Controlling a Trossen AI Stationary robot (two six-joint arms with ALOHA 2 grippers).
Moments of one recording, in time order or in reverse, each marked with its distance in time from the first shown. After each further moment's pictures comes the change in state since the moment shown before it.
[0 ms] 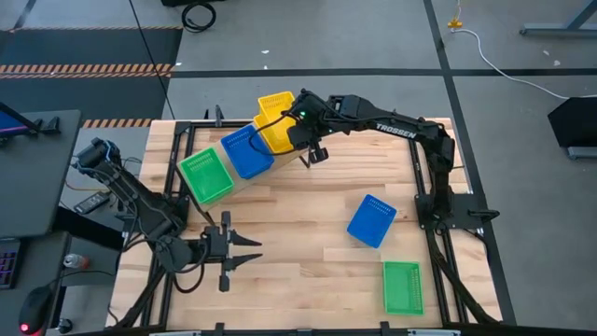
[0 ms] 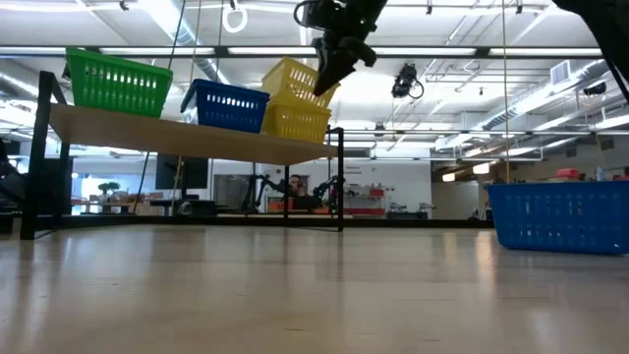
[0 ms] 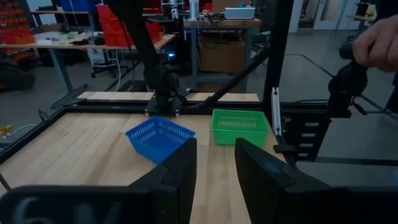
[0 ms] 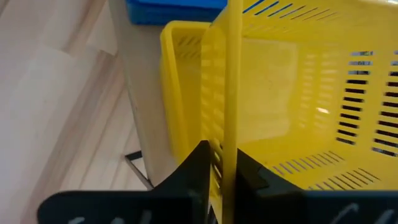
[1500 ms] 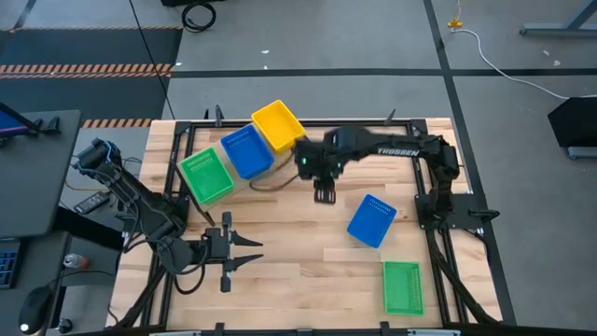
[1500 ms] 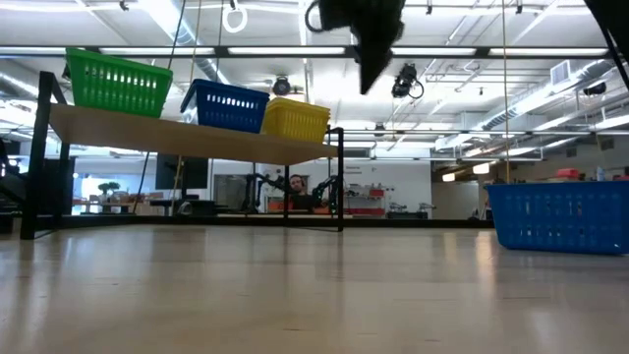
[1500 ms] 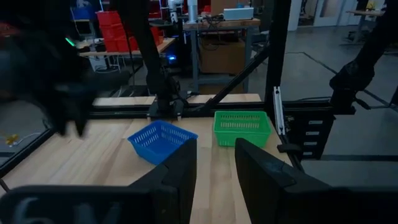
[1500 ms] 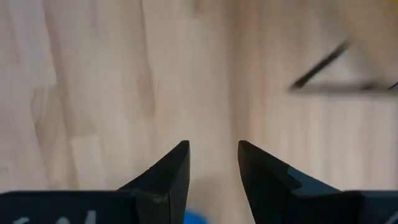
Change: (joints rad) left arm 0.002 0.013 0.000 0.026 0.000 0.054; right arm 0.227 -0.020 -0.063 -0.361 -0.098 0.815
